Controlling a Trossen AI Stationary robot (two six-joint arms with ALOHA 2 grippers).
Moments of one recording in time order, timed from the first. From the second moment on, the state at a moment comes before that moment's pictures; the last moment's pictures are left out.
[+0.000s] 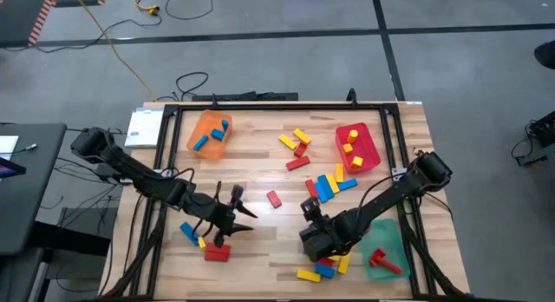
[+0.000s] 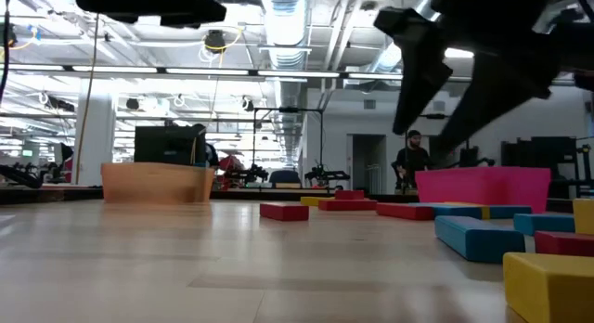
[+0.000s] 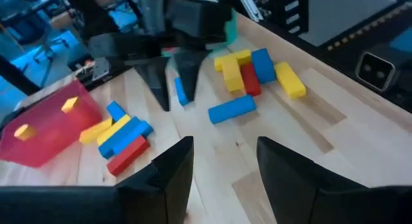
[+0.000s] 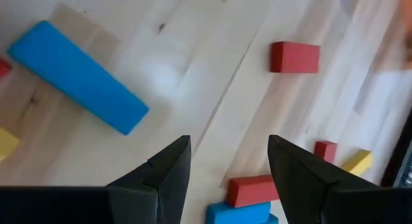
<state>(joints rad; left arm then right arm) -0.47 1.28 0.69 0.21 -0.27 0.30 0.55 1.85 1.32 -0.80 0.54 -0.11</state>
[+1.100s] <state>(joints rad) -0.53 1.28 0.72 -0.23 -0.27 -0.11 0.27 1.85 1.33 -0.58 0.29 0.29</state>
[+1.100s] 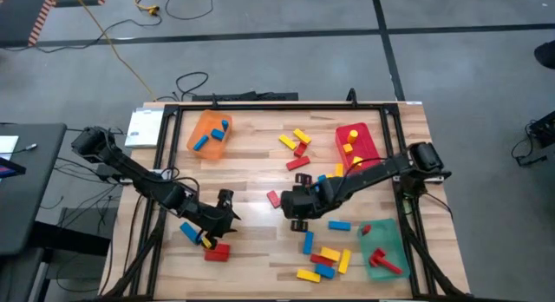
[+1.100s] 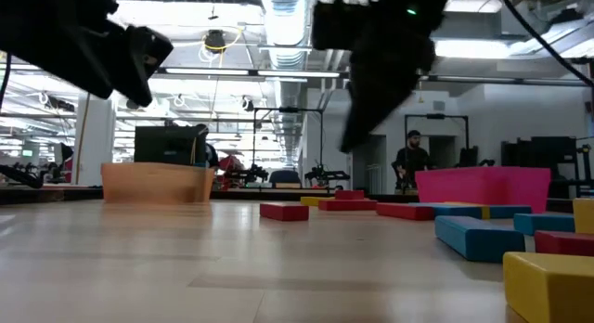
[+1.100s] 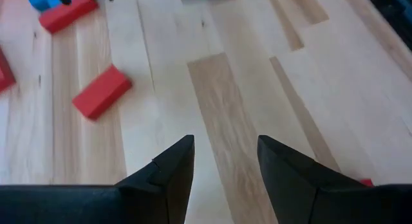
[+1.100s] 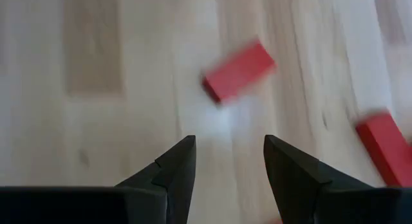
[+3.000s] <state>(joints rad) -0.53 1.28 0.67 -0.10 -0.27 -0.11 0.29 2.01 1.33 -0.45 0.42 0.23</state>
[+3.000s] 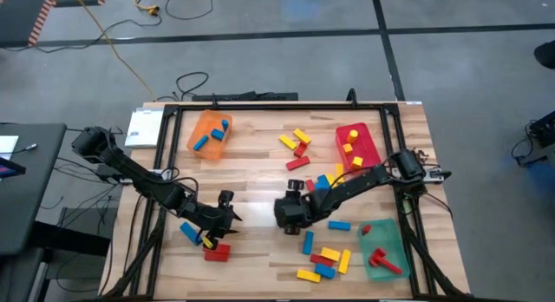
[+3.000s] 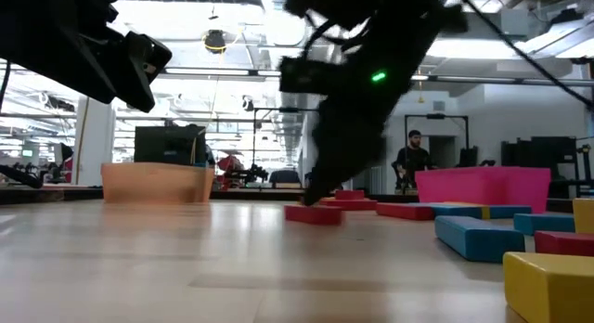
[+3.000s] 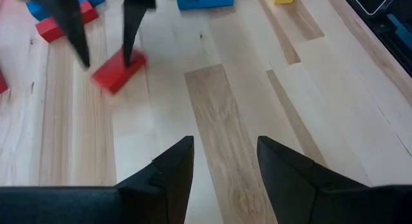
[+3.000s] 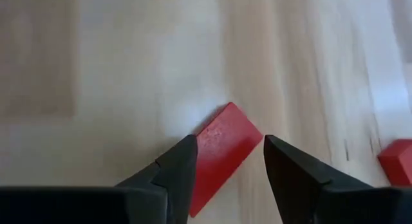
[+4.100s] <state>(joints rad) -0.53 1.28 0.67 -0.09 -0.27 -0.13 0.35 2.00 1.28 -0.50 0.39 0.61</state>
